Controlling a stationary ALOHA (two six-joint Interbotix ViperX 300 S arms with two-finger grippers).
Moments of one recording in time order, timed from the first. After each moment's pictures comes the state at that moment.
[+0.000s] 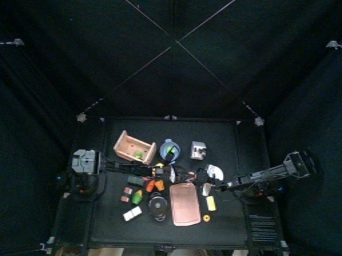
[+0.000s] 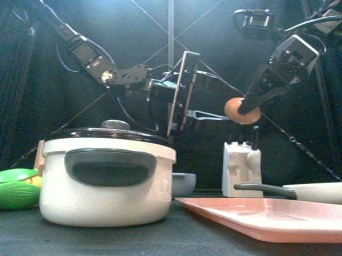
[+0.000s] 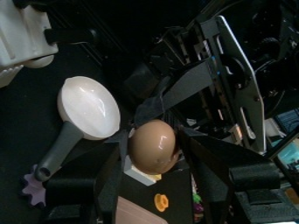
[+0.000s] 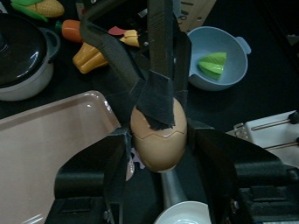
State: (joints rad) left arm 0.05 0.29 0.46 0.03 -0.66 -0.88; right arm 0.23 -0.40 0.91 -1.19 0.53 1.33
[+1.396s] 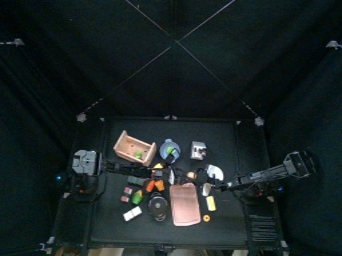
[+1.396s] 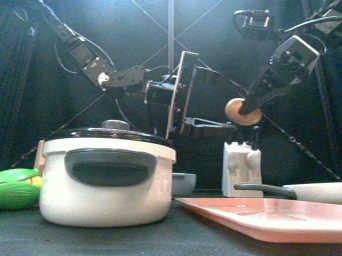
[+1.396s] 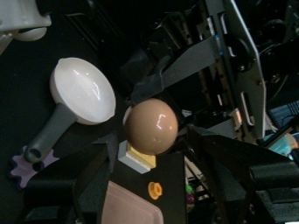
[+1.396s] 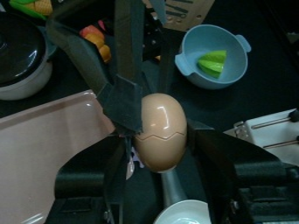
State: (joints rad) left arm 0.05 0.31 0.47 0.06 -0.66 -0.95; right arm 0.22 -0.40 0.91 -1.19 0.54 1.34
